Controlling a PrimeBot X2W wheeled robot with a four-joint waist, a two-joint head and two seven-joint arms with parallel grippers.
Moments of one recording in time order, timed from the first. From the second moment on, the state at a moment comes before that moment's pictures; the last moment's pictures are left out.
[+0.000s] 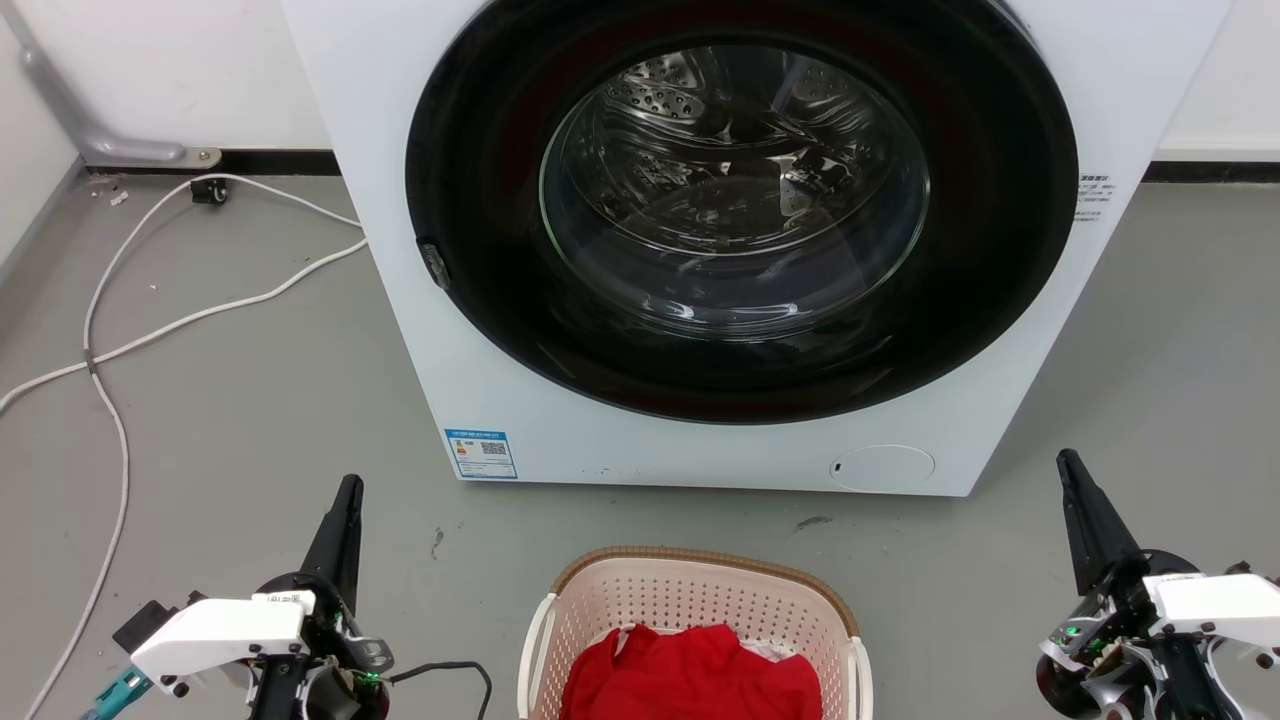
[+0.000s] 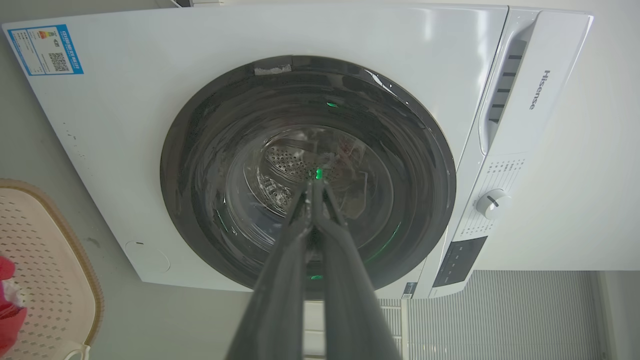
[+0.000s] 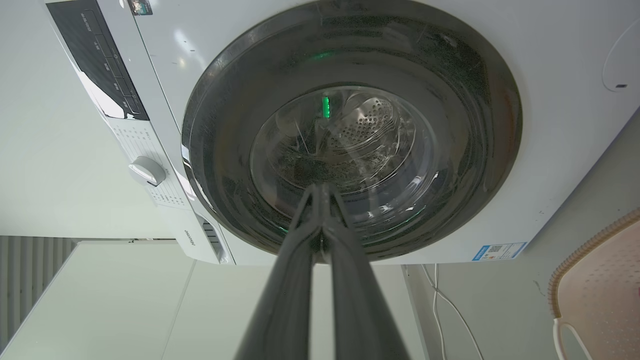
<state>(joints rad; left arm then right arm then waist) -0.10 0.06 0.11 0.25 -1.62 -0.13 0.11 -0.10 -0.06 -0.10 0.24 1.62 0.13 0.11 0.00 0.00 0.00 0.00</state>
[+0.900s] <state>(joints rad) -0.09 0.05 0.10 0.27 -1.62 -0.13 0.11 -0.08 -0.06 -0.10 0.27 1.62 0.13 0.11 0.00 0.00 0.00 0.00</state>
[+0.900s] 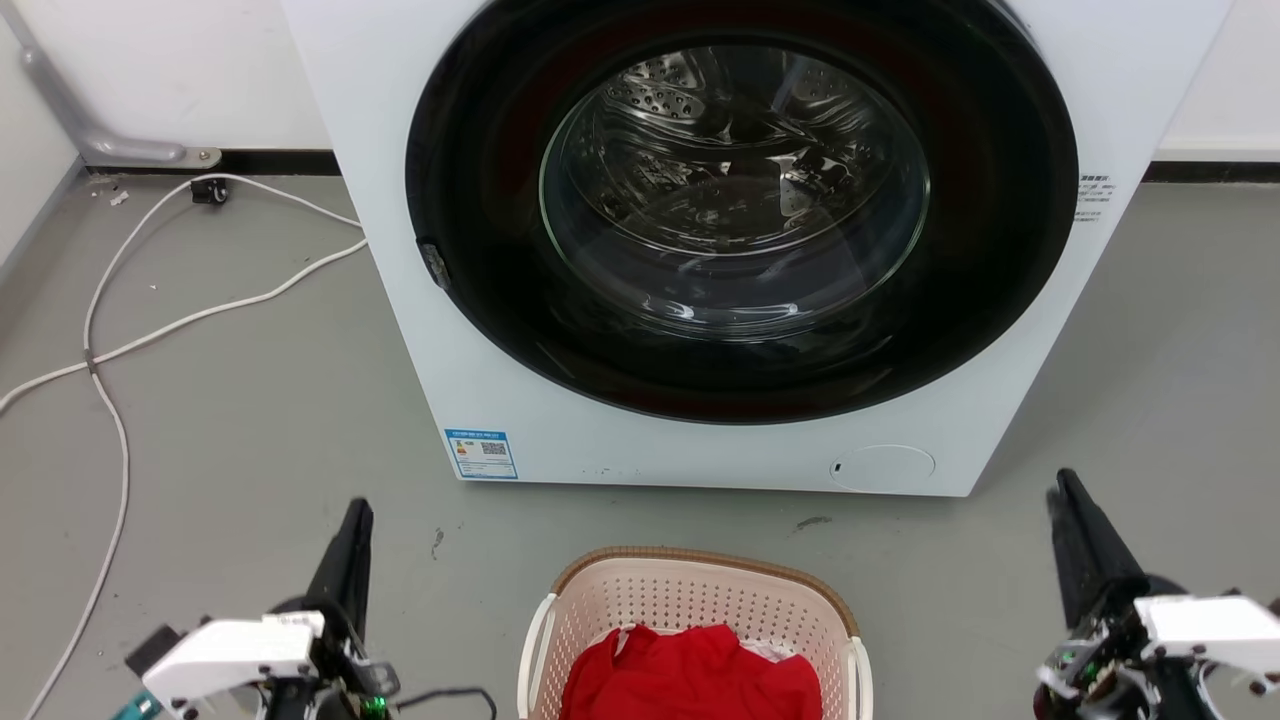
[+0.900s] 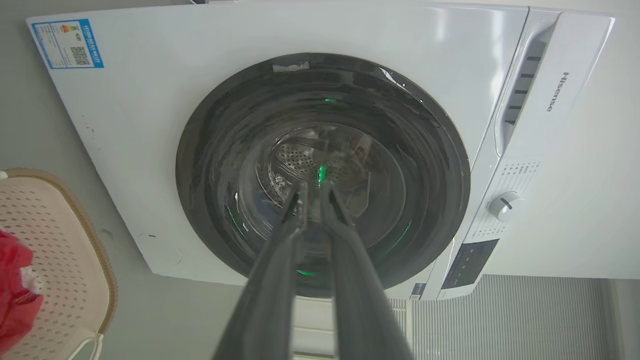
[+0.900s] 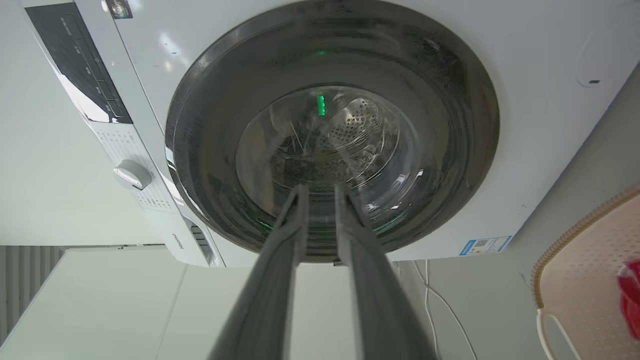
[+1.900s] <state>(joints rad) -0.04 0.05 0.04 0.15 -1.13 -0.03 -0.02 -0.03 -0.05 -0.06 0.15 1.03 0.13 -0.02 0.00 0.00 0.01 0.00</state>
